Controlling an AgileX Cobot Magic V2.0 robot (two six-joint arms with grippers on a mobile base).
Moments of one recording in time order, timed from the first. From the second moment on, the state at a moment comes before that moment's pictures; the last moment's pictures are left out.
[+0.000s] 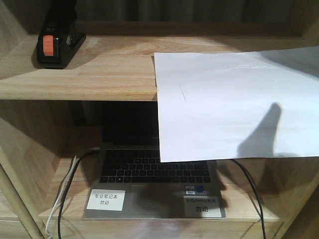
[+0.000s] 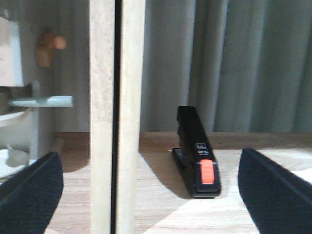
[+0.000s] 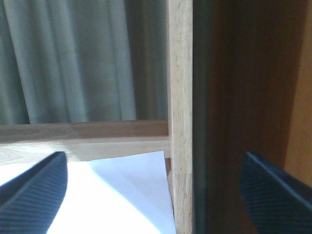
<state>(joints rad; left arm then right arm) 0.00 0.60 -1.07 -0.27 0.52 0.15 -0.04 0.58 -1.05 0.02 0.55 0.06</state>
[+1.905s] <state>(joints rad) -0.54 1.29 -1.68 0.31 0.83 -0.30 -0.04 0.58 -1.05 0.02 0.55 0.06</state>
